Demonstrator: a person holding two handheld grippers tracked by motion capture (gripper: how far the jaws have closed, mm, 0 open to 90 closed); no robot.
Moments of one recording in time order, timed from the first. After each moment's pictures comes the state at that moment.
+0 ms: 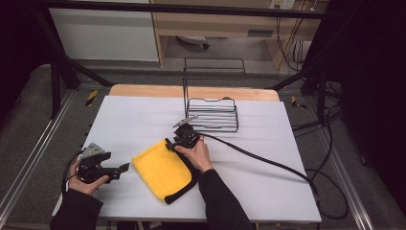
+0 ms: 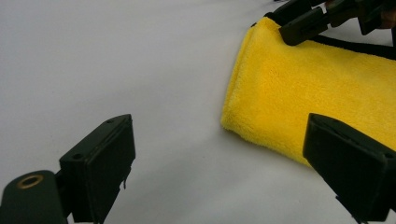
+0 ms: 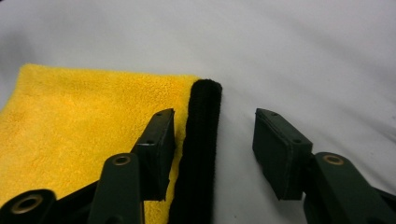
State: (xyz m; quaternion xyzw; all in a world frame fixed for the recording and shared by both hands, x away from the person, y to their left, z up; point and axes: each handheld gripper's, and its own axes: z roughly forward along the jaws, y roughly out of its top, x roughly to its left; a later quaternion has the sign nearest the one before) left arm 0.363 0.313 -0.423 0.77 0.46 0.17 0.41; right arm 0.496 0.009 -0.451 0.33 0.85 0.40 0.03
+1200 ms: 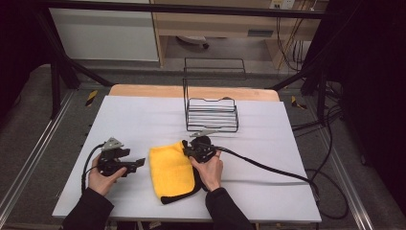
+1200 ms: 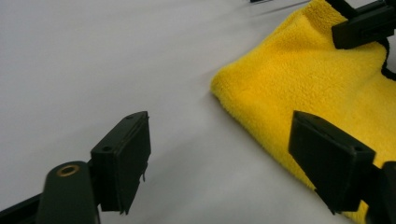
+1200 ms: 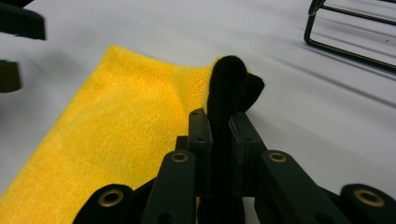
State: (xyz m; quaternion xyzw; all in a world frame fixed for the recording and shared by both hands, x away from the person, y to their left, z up) left arm 0.397 0.258 -0.430 0.79 0.45 0.14 0.40; right arm 0.432 -0.041 -0.435 0.42 0.80 0.41 0.08
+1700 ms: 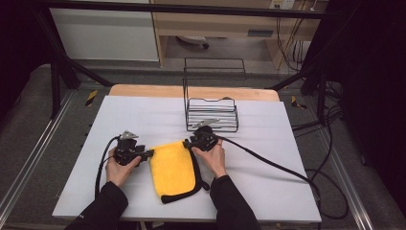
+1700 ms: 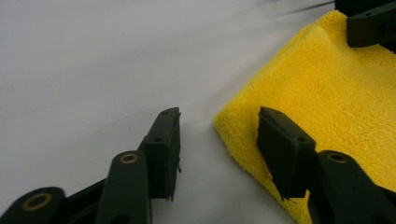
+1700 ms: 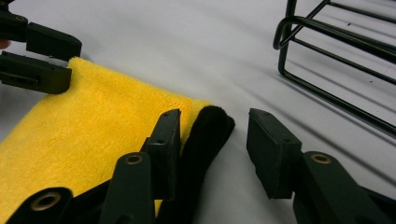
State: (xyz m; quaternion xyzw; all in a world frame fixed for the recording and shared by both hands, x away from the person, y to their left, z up) left arm 0.430 0.238 -0.447 0.78 0.48 0.12 0.38; right arm 0.484 -0.049 -0.446 0.39 0.82 0.41 0.06
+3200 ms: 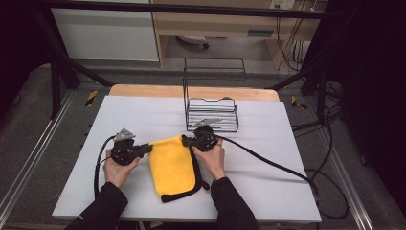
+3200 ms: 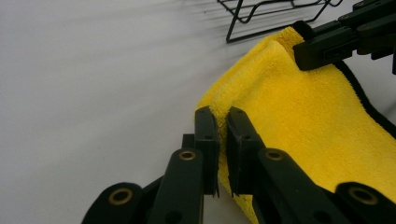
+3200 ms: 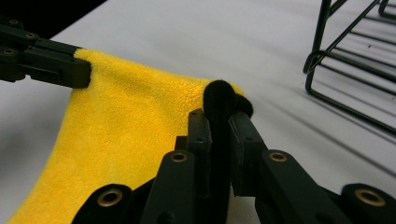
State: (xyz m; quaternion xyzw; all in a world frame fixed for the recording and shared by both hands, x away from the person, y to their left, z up) left arm 0.408 0.237 -0.414 0.77 0.44 0.14 0.45; right arm 0.465 -0.049 -0.421 0.38 0.80 0.46 0.05
